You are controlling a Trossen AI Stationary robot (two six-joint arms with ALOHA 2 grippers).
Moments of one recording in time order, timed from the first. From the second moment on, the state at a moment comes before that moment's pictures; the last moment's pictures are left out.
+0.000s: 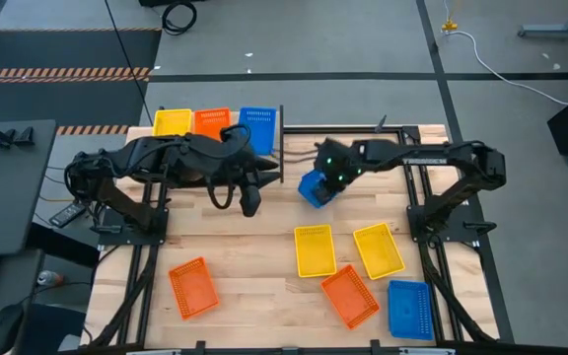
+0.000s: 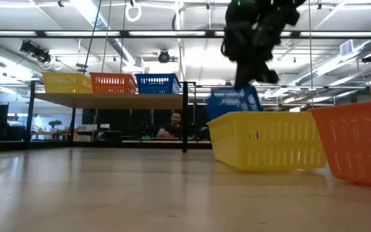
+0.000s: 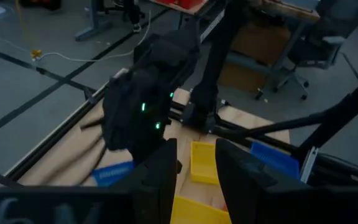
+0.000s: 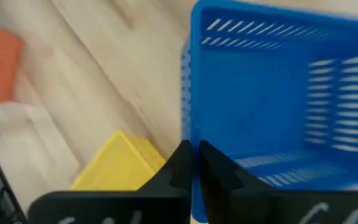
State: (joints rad) left arm -0.15 1.54 2.01 -0.85 -0.39 -0.38; right arm -0.26 1.48 1.16 -0.70 -0.20 0.58
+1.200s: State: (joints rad) left arm -0.08 1.54 2.01 -0.42 -0.45 -0.33; right arm -0.37 1.65 1.73 -0.71 -0.09 -0.12
